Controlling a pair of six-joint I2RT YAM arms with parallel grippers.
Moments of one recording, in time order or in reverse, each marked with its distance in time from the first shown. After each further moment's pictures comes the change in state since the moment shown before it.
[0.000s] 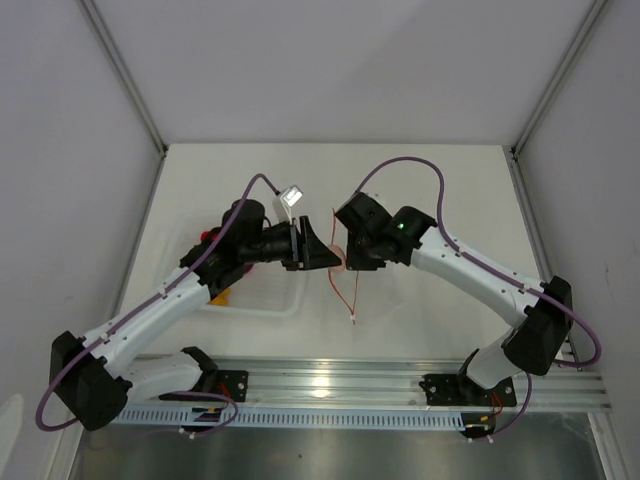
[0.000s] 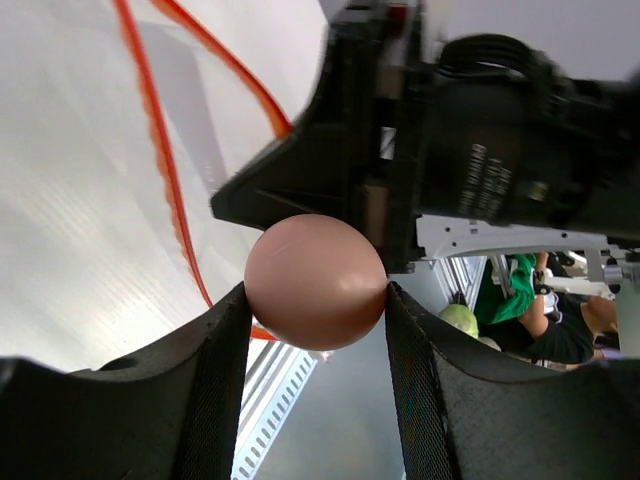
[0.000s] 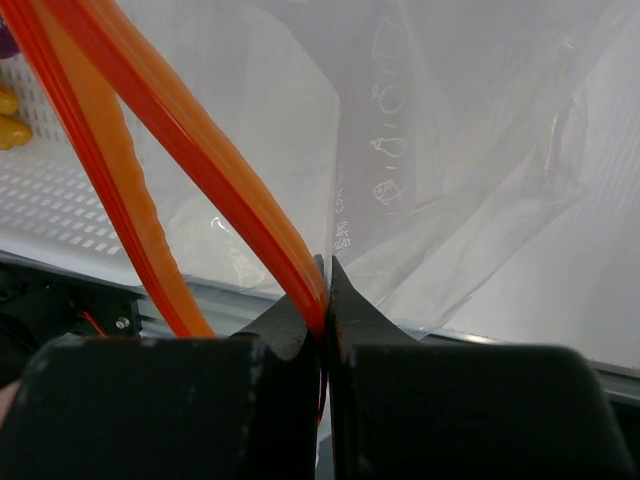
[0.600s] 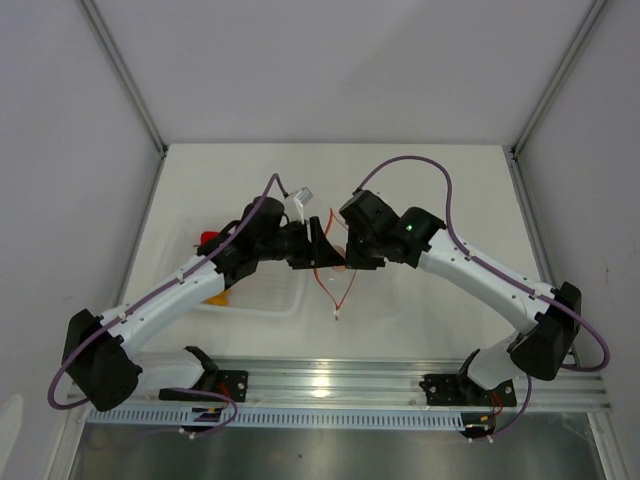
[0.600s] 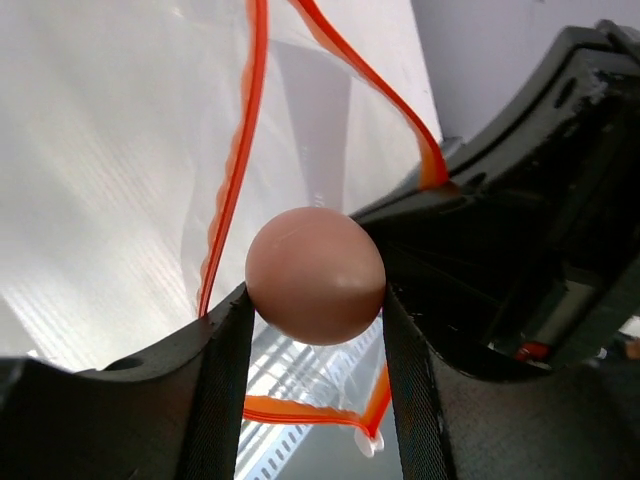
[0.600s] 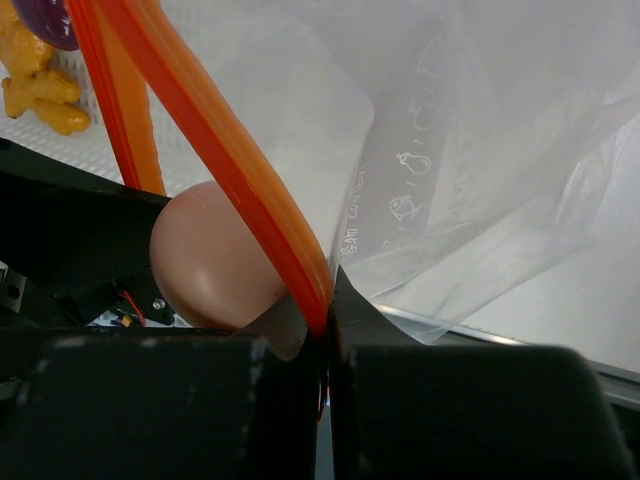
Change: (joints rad) left arm -0.027 0.134 0.053 -0.081 -0.123 0.025; right arm 0.004 -0.042 0.000 0.026 -0.045 0.017
